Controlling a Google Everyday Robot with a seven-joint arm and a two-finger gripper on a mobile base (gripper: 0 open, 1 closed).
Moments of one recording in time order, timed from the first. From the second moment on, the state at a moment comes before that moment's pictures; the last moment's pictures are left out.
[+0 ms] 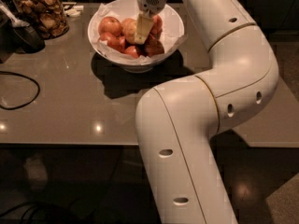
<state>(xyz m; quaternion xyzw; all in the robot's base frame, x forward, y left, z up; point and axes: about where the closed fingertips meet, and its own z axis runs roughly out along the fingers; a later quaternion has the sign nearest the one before) 0.735 0.011 0.929 -0.66 0.73 0.05 0.17</state>
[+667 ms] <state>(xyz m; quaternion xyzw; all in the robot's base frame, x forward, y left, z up) 0.735 0.012 0.978 -0.65 0.73 0.01 0.22</state>
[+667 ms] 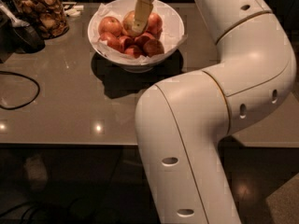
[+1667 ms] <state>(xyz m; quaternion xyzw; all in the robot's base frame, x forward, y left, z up) 0.724 0.005 1.012 -0.64 0.73 0.01 0.25</state>
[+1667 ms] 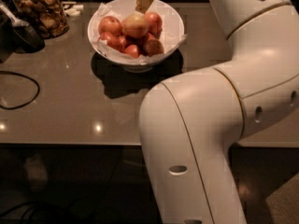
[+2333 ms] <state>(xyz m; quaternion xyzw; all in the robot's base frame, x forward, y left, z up) 0.724 0.005 1.012 -0.64 0.73 0.01 0.25</state>
